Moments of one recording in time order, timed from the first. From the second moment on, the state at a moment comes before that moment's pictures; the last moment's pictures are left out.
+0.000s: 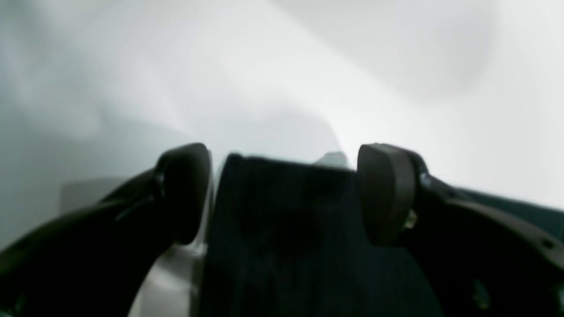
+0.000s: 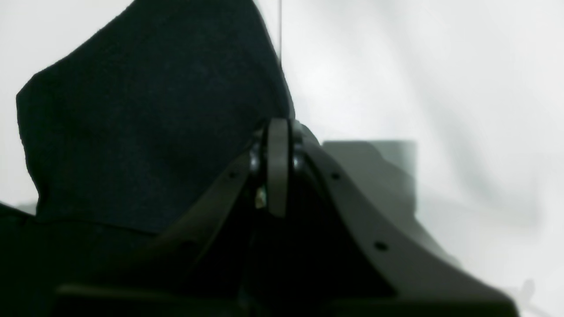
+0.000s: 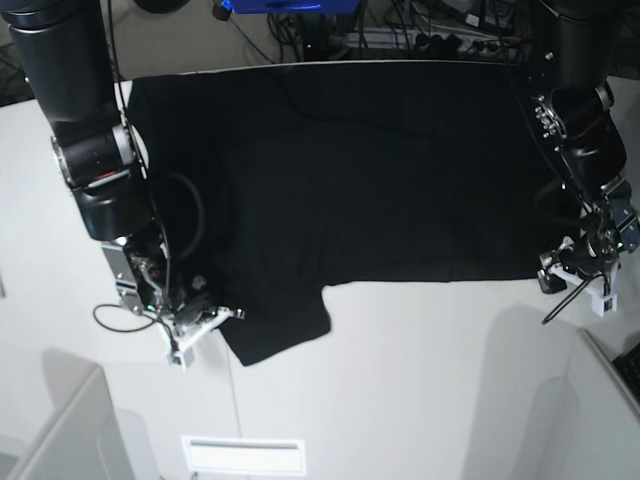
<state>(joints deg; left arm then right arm) -27.7 -25.9 -31.2 34.8 -4.2 -27.2 30.2 40.0 11.4 -28.6 26.8 43.7 8.2 -26.9</state>
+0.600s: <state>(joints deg) -25.4 -26.5 -31.2 35.4 -5.2 -24.8 28.9 39.4 11.5 -28.2 26.9 44.0 8.2 -25.9</state>
